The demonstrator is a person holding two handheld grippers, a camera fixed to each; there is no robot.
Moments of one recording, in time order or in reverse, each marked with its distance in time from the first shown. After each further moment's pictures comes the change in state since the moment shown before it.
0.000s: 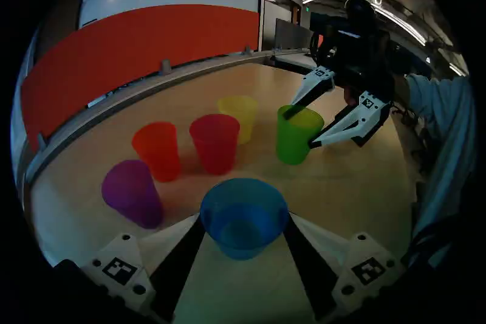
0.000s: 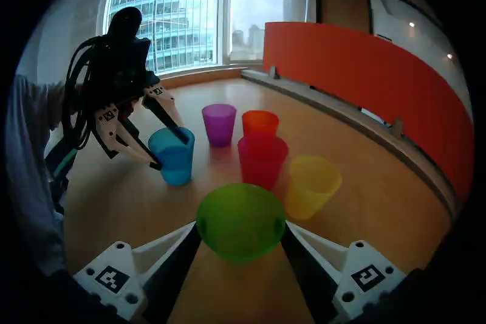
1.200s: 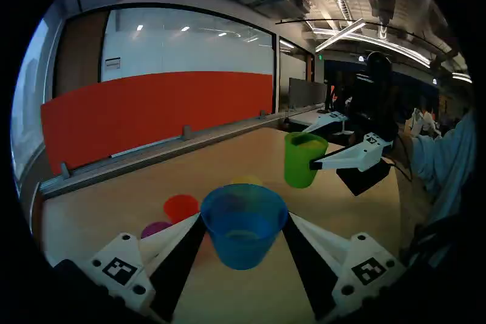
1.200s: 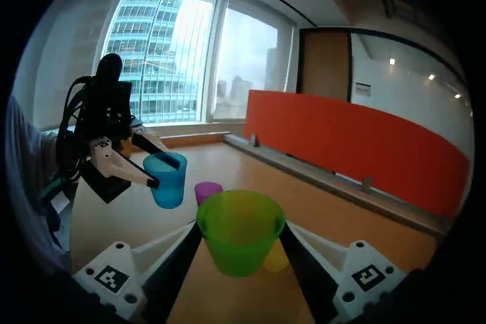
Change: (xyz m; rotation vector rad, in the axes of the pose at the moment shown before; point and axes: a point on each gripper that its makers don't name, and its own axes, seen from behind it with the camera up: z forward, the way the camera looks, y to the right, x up) left arm 0.106 0.001 -0.070 0.111 0.318 -0.020; right arm 0.110 0.002 -0.065 -0.127 0.329 -0.035
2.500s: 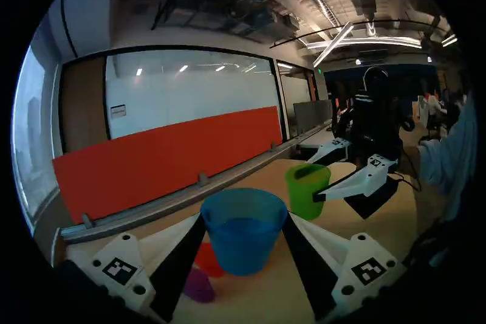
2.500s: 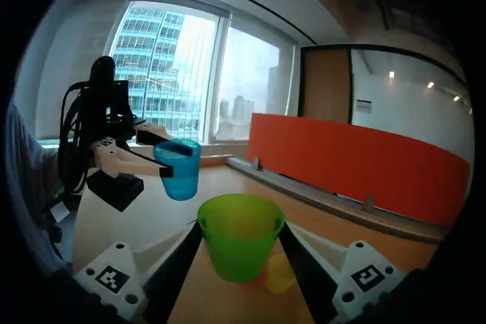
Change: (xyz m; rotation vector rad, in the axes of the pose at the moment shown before) left arm 0.078 -0.003 -0.021 0.095 0.176 0.171; right arm 0.034 -0.011 0.008 0.016 0.103 0.001
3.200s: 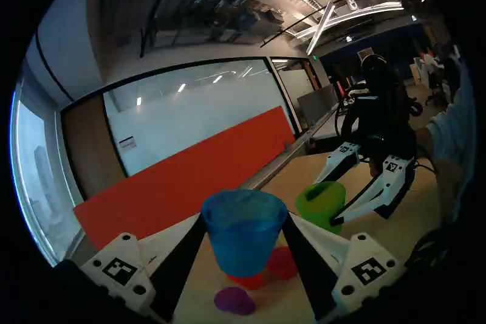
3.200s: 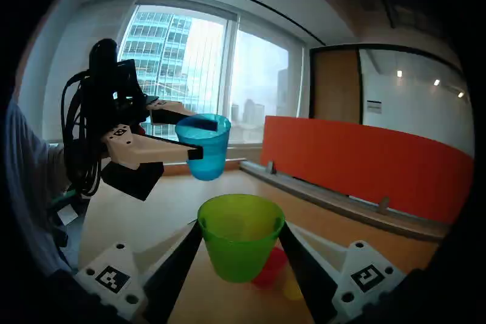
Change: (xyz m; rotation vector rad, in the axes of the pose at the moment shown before) left arm 0.039 -0.011 0.004 0.075 0.023 0.227; right arm 0.004 -0.029 0.022 0.067 0.022 0.012
